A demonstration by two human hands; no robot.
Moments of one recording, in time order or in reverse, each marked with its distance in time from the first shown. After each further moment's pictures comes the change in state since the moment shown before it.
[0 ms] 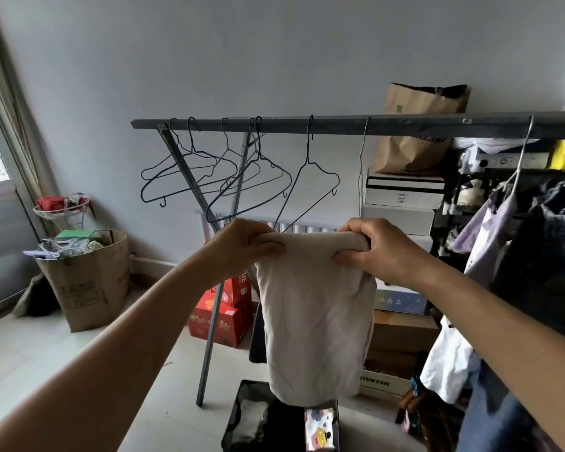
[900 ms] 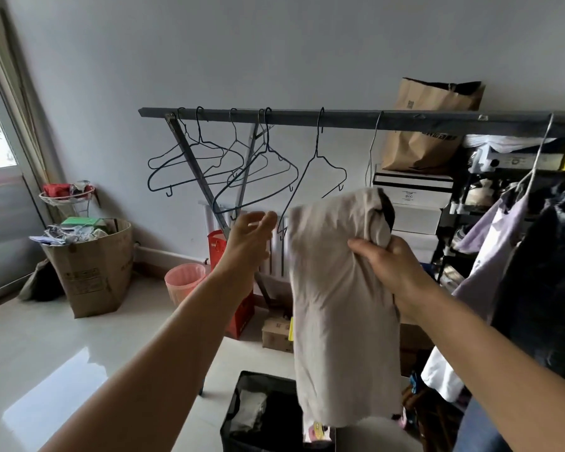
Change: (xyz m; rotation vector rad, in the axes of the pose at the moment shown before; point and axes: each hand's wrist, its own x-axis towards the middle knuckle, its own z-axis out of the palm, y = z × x) left_hand -0.002 -0.006 0.033 -0.728 0.322 -0.354; right_hand -0.009 0.010 0.036 0.618 0.260 0.366
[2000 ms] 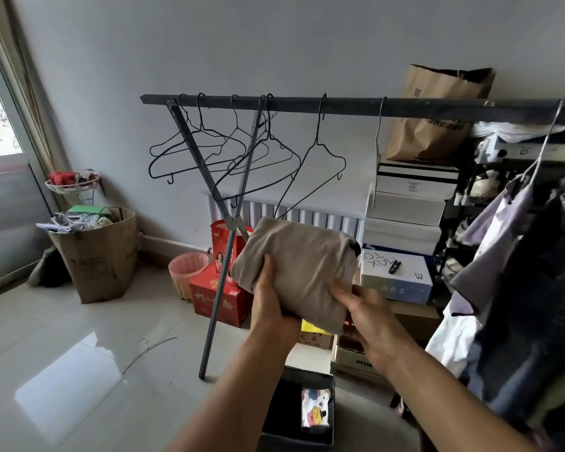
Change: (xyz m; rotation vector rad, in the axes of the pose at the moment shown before) left_hand -0.056 -0.068 0.046 -0.962 0.106 -0.462; right_hand -0.050 0.051 0.022 0.157 -0.103 0.244
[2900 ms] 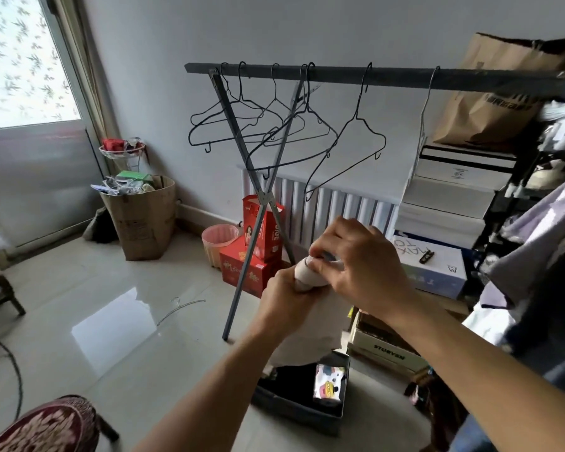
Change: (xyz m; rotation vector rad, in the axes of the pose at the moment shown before) left_hand -0.013 0.000 -0.059 1.344 -0.046 0.515; right_hand 0.005 -0.025 0.017 -1.211 -0.062 -1.156
